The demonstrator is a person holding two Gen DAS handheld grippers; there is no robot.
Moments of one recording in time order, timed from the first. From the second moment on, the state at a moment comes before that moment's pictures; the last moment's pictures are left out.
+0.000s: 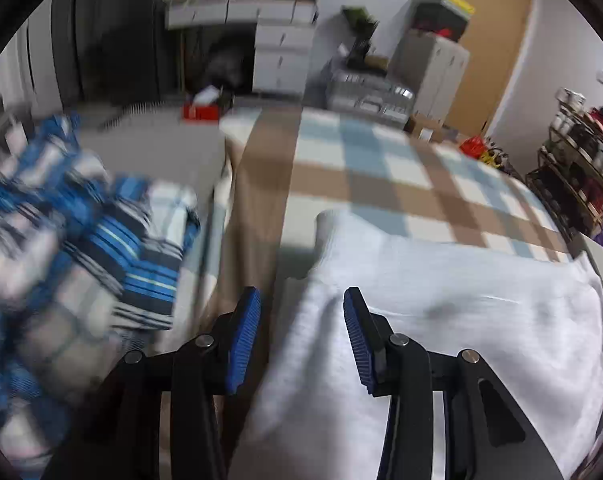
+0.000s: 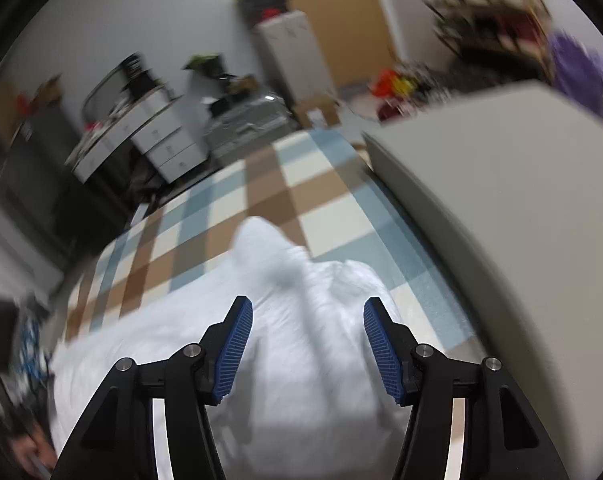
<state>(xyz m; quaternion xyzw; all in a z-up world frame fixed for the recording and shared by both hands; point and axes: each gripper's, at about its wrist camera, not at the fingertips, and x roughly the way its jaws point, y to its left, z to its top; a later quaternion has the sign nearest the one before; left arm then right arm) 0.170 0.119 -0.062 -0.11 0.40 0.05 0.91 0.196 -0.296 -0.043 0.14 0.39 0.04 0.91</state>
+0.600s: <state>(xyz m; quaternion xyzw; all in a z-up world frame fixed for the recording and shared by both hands) 0.198 0.055 -0.109 -0.08 0.46 -0.07 0.88 0.190 -0.161 -0.101 -0.03 0.42 0.11 0.90</state>
